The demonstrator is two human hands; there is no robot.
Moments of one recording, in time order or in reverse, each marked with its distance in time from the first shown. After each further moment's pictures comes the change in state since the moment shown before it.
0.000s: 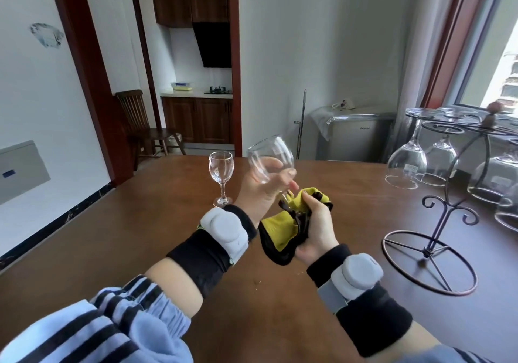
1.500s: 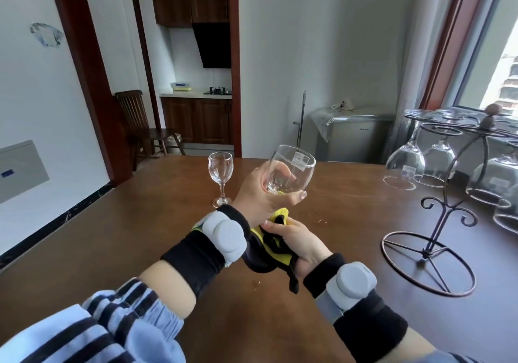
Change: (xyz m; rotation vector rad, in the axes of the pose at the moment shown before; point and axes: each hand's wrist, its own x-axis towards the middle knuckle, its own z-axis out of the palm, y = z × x) left_hand -0.003 0.003 -0.012 0.561 -0.091 0.137; right_hand -0.016 0.016 -0.001 -0.423 -0.135 0.181
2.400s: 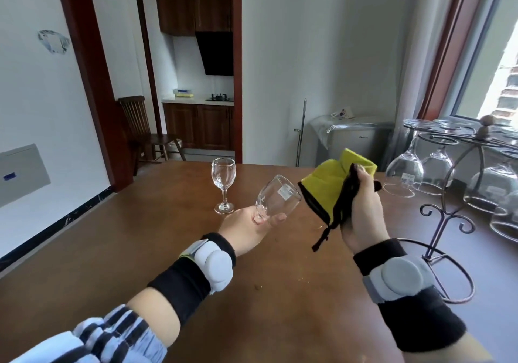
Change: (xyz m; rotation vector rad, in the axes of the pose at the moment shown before) left_hand -0.032 -0.034 -0.013 0.510 -0.112 -0.270; right_hand -0.017 -0.073 -0.034 0.167 0.257 -0.632
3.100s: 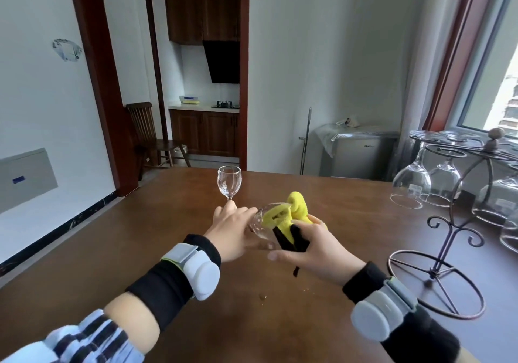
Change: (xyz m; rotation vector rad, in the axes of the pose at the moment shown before) left_hand -0.004 -0.015 -0.032 0.453 -0.020 0.129; right_hand -0.029 0.035 0.004 -1.327 -0.735 -0.293
